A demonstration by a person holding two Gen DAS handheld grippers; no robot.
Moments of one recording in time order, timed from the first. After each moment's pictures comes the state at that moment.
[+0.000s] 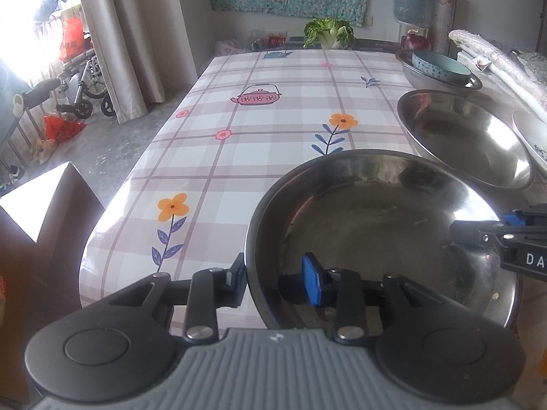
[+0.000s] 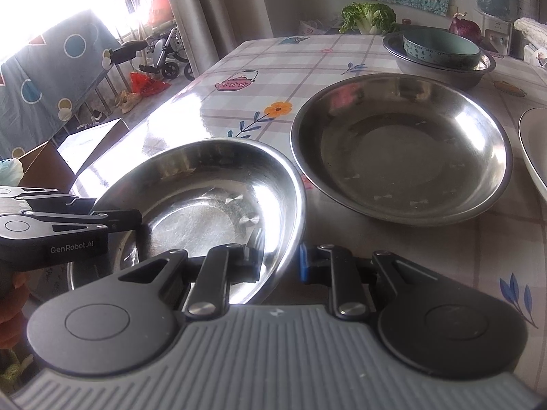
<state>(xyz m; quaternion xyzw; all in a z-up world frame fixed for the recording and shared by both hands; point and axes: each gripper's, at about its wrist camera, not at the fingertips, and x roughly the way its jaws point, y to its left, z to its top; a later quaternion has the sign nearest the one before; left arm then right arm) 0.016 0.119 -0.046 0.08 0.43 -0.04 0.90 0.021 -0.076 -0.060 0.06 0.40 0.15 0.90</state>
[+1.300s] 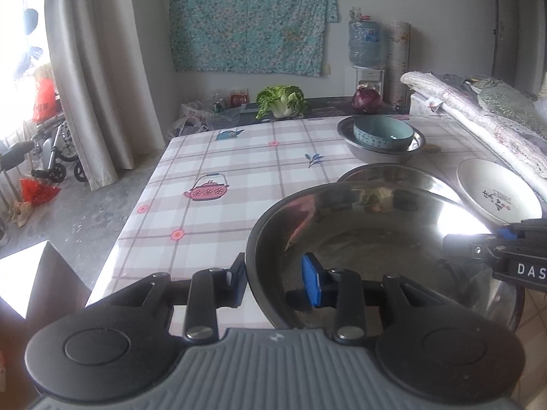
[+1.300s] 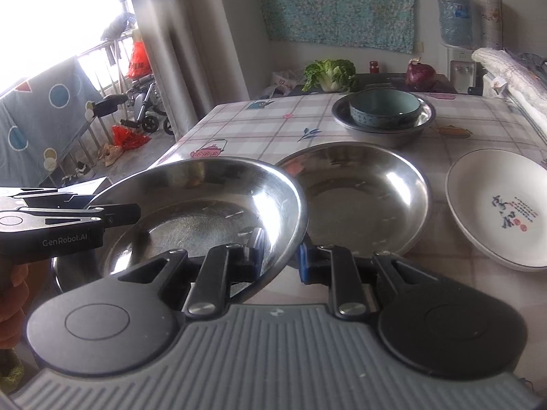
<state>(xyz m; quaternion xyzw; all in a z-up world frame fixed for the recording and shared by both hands) 0.023 0.066 0.012 0.10 0.33 -0.12 0.93 -0.014 -0.127 -0.003 0.09 0.32 0.09 0.94</state>
